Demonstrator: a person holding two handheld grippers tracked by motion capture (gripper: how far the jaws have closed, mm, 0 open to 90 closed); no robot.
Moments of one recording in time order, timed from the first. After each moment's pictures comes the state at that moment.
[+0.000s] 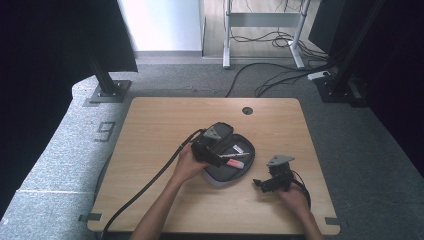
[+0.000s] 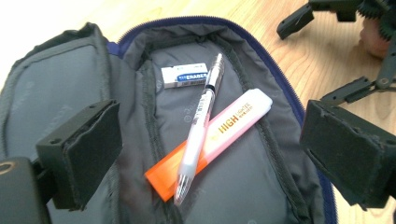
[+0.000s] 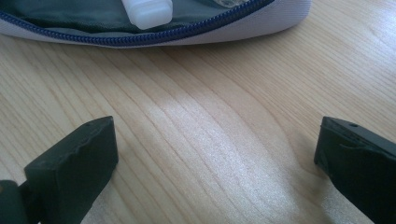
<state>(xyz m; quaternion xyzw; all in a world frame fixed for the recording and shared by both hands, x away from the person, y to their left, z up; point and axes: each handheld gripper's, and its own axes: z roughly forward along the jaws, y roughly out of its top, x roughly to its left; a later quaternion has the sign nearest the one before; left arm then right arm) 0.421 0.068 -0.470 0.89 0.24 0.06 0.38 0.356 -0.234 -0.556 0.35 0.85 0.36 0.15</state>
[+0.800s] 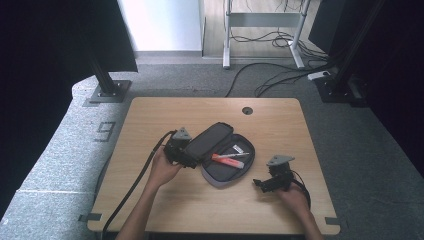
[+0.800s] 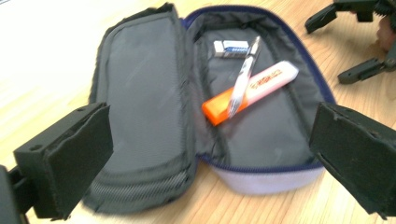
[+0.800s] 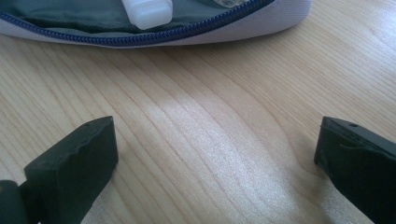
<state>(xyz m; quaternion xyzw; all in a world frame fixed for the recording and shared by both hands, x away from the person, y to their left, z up) 0.400 0.144 -0.460 0.87 0.29 0.10 0.39 0.356 -0.234 -0.556 0.36 0.85 0.36 0.15</state>
